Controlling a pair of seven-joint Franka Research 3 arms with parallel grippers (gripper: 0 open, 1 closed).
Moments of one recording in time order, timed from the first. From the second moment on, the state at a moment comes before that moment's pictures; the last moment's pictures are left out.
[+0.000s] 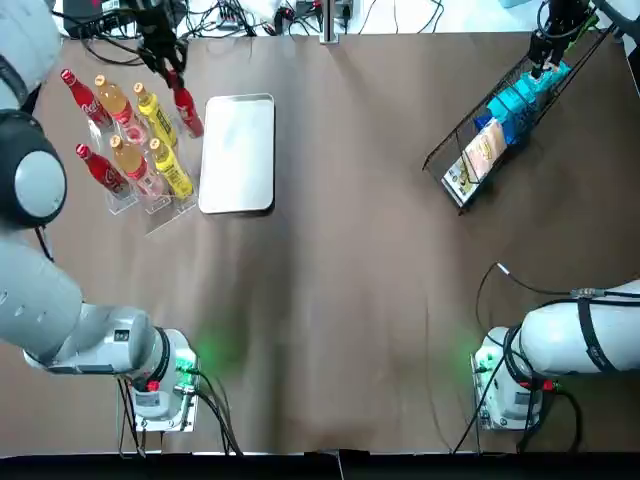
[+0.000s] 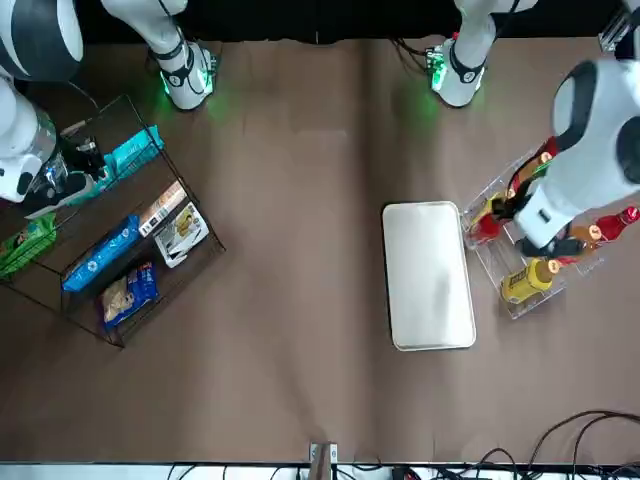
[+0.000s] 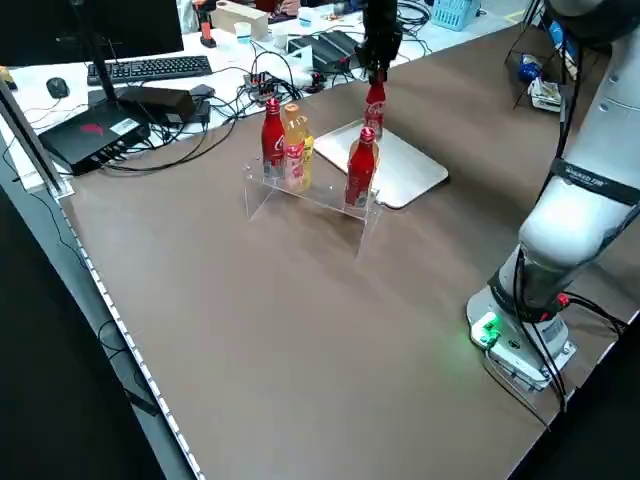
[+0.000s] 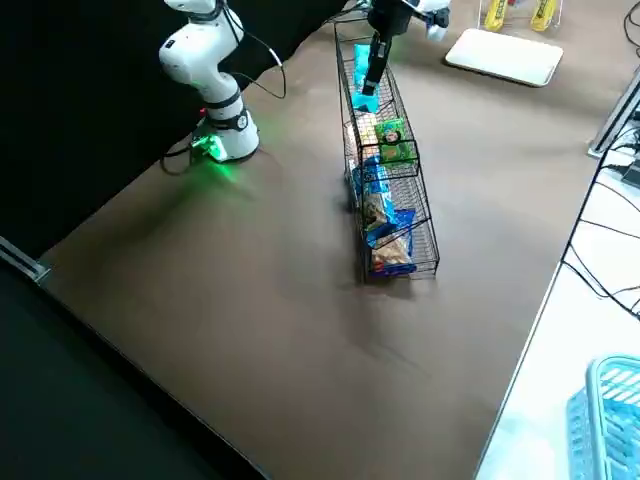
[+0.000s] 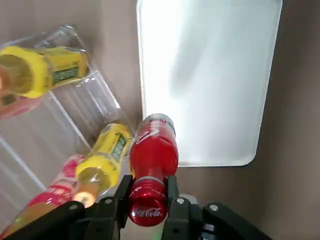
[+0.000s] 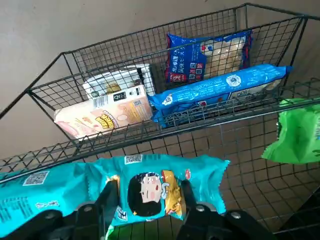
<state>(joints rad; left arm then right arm) -0.03 0.16 -0.13 -1.72 -0.01 1.69 -0.17 0.05 -0.02 0.00 -1.75 -0.14 1.52 -0.38</state>
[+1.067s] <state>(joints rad) -0.11 0.43 -0.19 -1.71 0.06 1.94 -0.46 0.04 -0.02 0.00 -1.75 -0.16 1.53 -0.38</state>
